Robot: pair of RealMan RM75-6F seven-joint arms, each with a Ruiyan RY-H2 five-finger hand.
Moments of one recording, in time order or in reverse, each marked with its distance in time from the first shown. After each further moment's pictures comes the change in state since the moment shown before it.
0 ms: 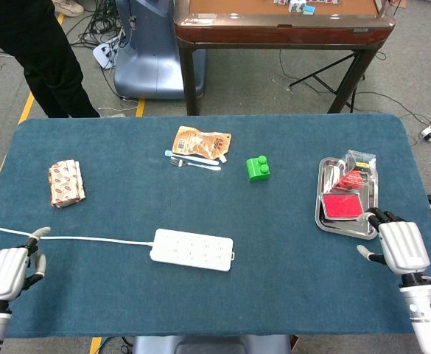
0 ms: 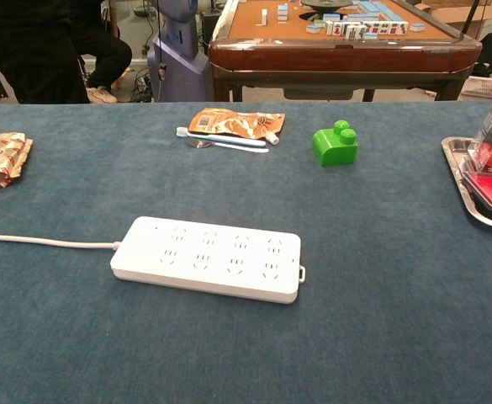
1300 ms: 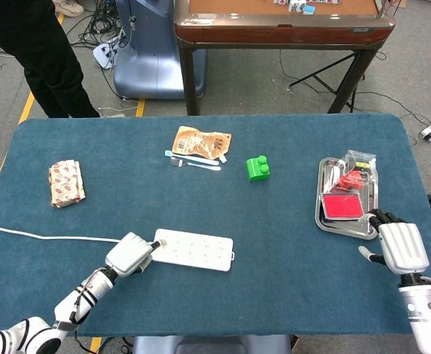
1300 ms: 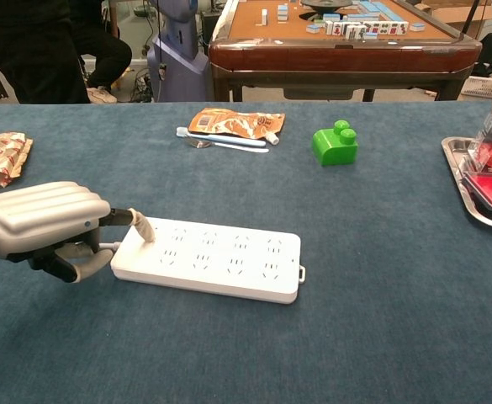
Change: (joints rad) left arm -0.425 -0.365 -0.024 0.296 0.142 -0.522 0.105; right arm -0.005 -0.018 0.004 0.008 0.033 -0.015 -0.043
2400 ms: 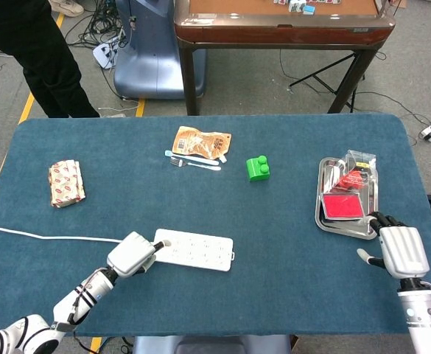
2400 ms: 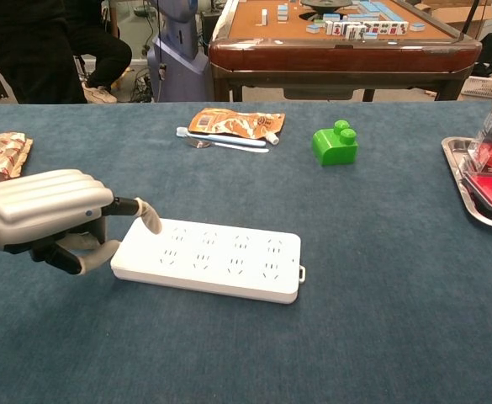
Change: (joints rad) left arm 0.006 0.008 -0.016 0.010 0.107 0.029 -0.077; right arm -0.025 0.004 0.007 -0.048 -0.001 0.026 -0.013
